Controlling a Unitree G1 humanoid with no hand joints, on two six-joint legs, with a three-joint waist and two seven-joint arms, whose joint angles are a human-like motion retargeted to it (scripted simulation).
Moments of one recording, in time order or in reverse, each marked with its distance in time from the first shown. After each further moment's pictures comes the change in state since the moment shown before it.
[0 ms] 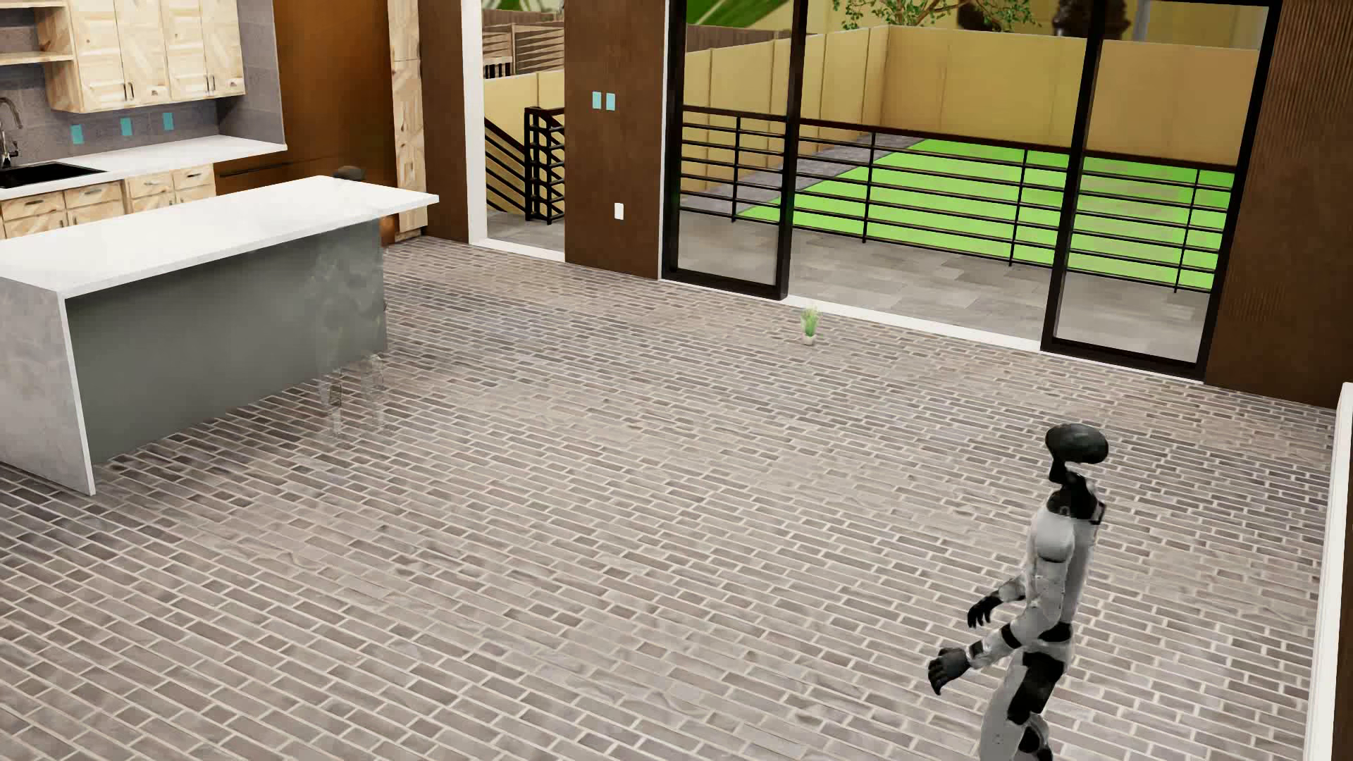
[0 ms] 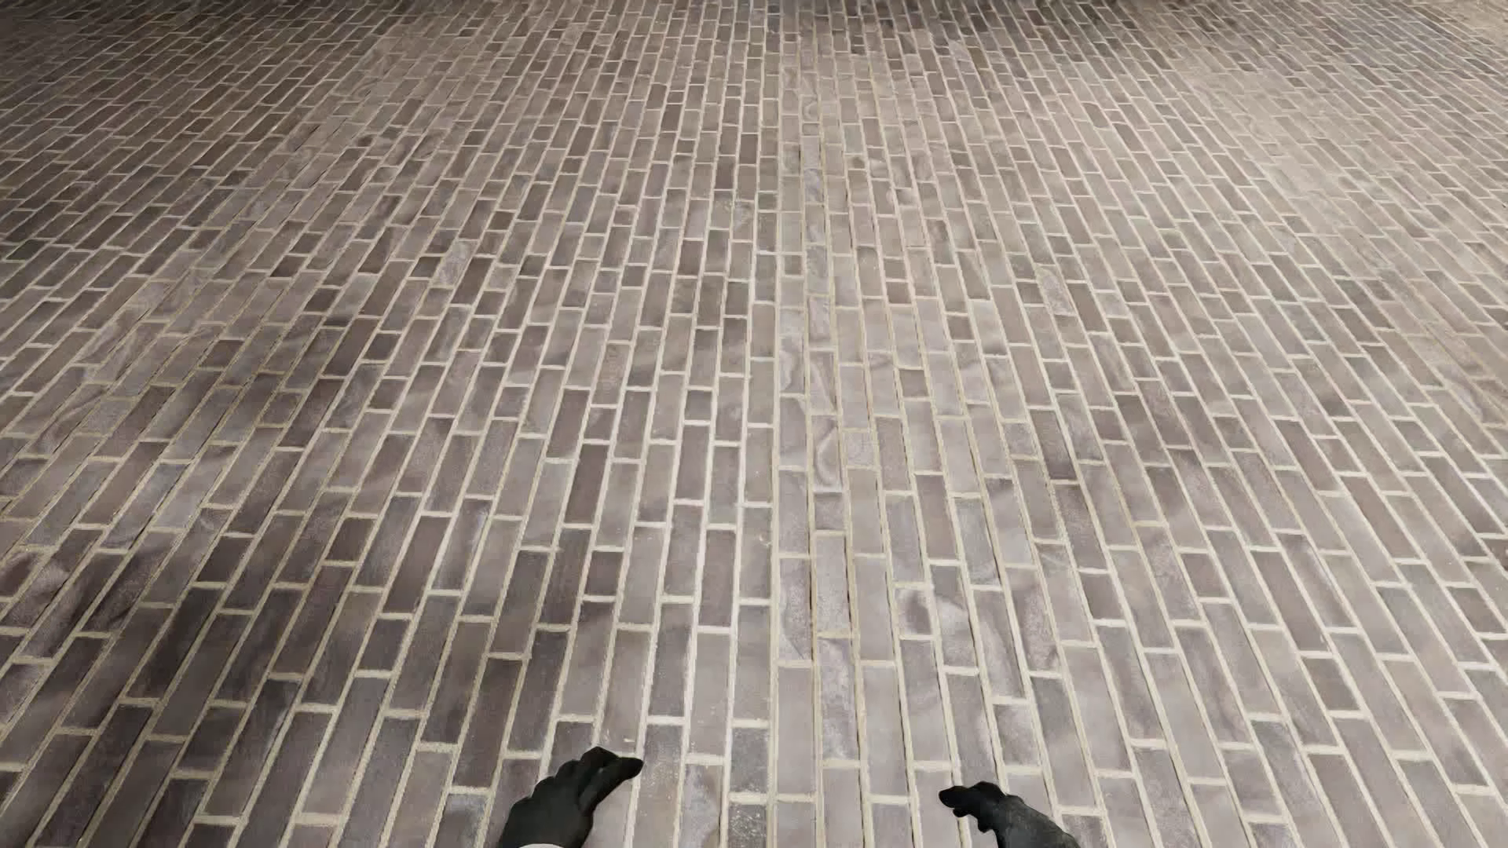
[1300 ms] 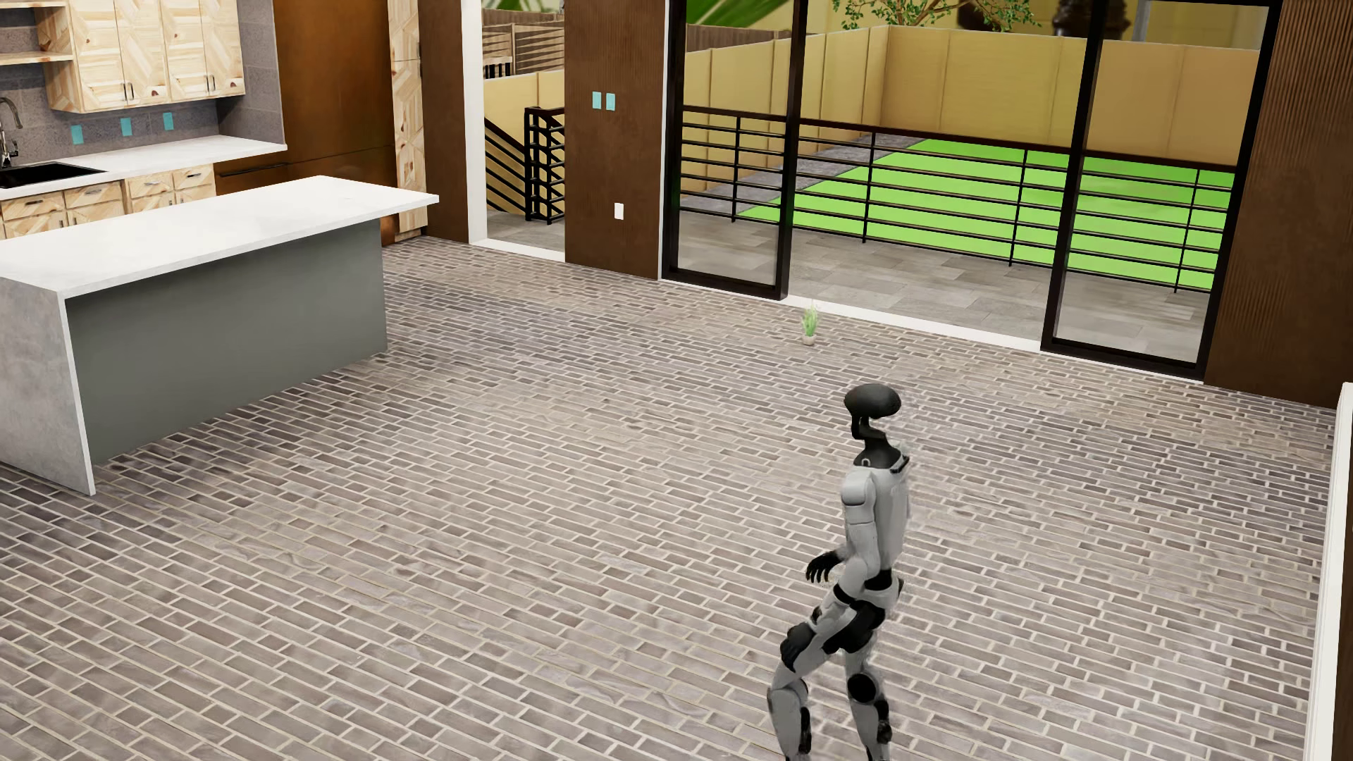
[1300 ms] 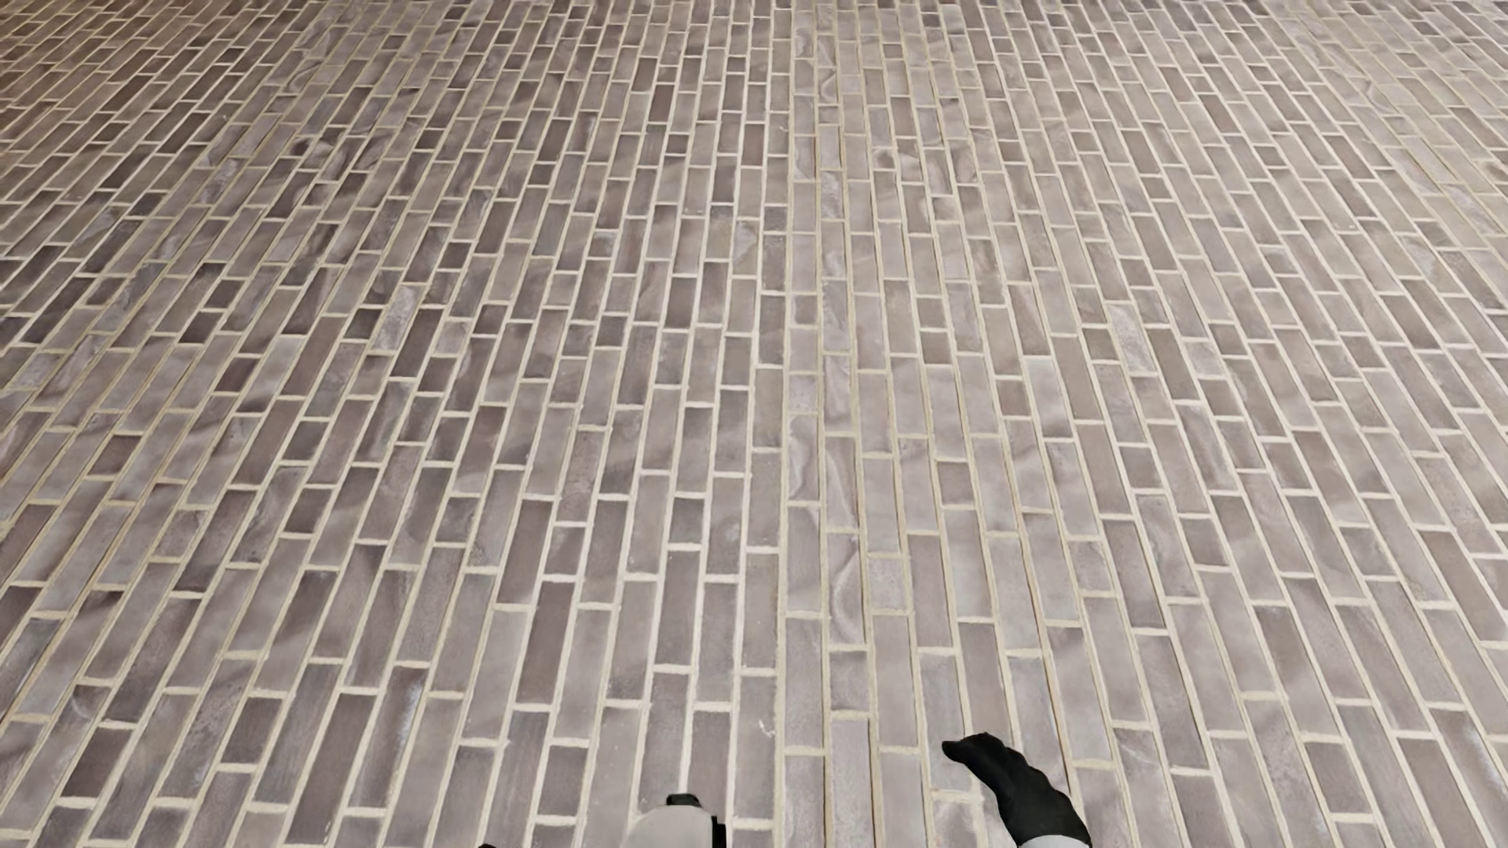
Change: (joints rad) body -0.466 0.055 -0.012 0.058 0.280 0.123 -0.129 0.027 0.121 0.509 0.018 0.180 0.038 0.108 -0.098 0.170 0.019 -0.098 -0.159 -0.066 -0.049 -0.119 -0.102 -0.187 0.064 0.117 -0.101 0.009 -0.113
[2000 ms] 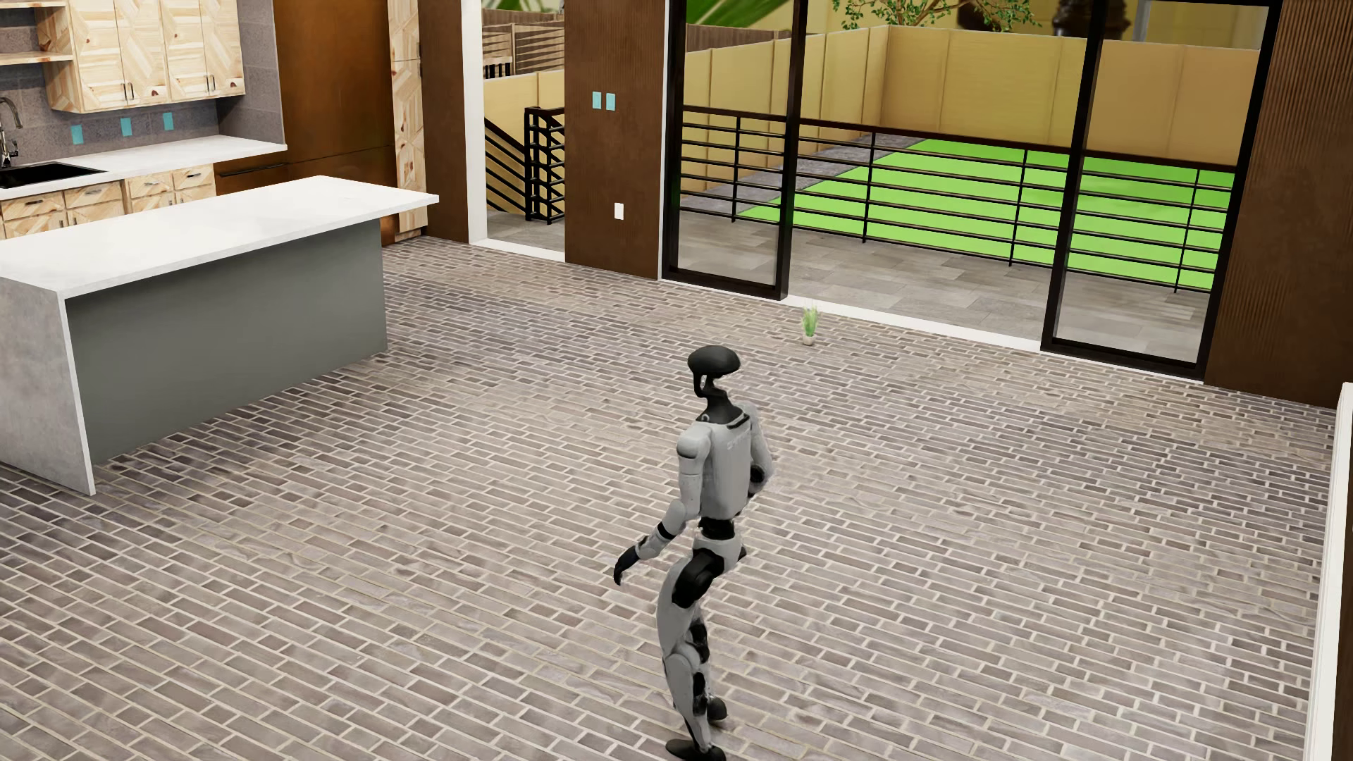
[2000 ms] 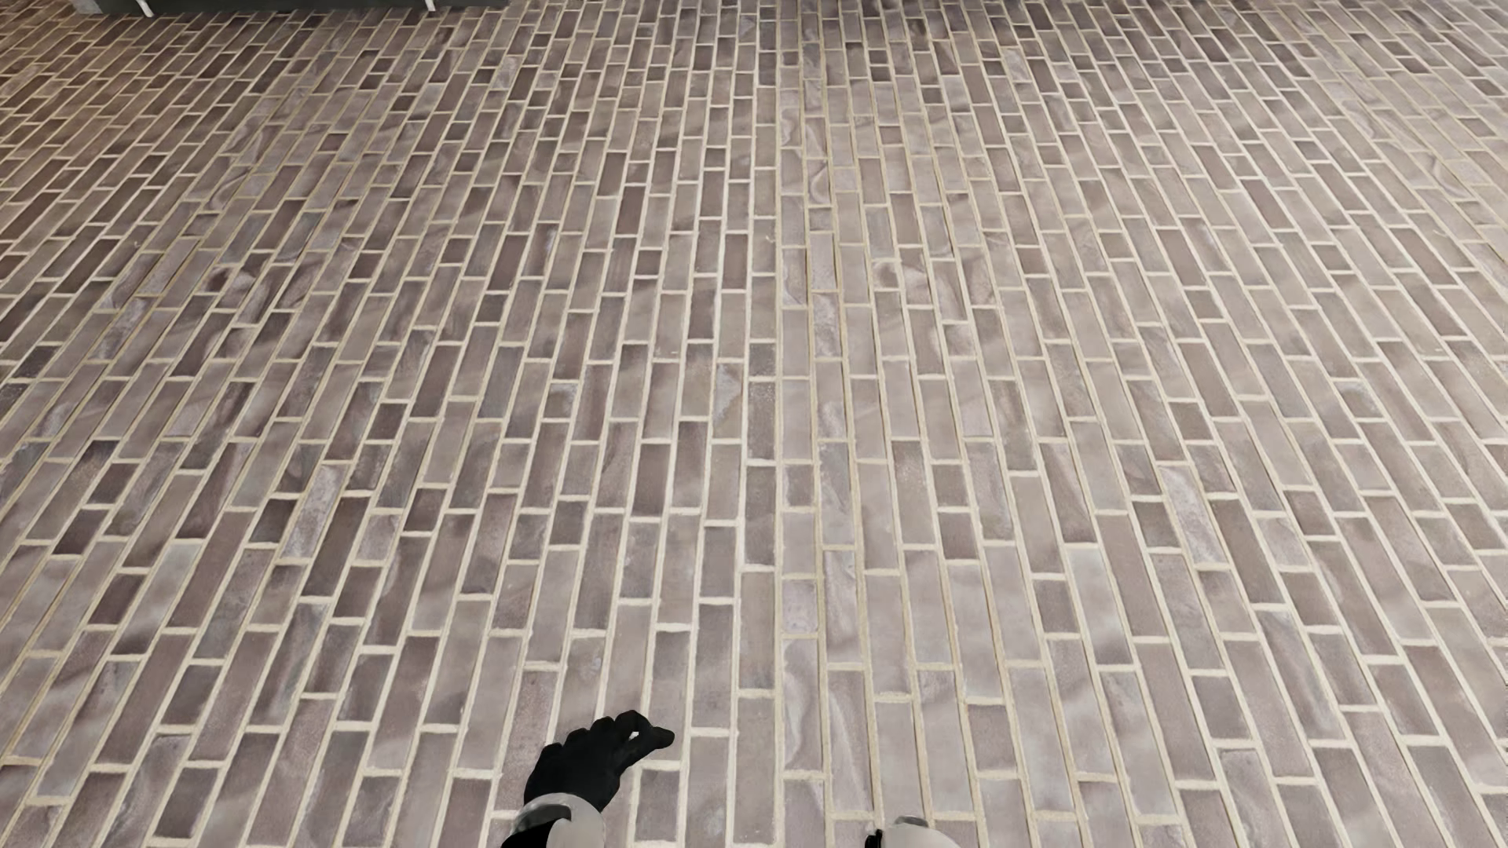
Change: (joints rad) body 0.414 -0.493 0.004 -0.273 -0.361 -0.192 0.087 0.114 -0.010 -0.420 0.502 -0.294 0.244 -0.121 0.156 -0.149 -0.076 0.153 0.172 -0.013 -0.055 0.186 -0.158 0.279 0.075 -0.142 0.105 -0.043 0.038
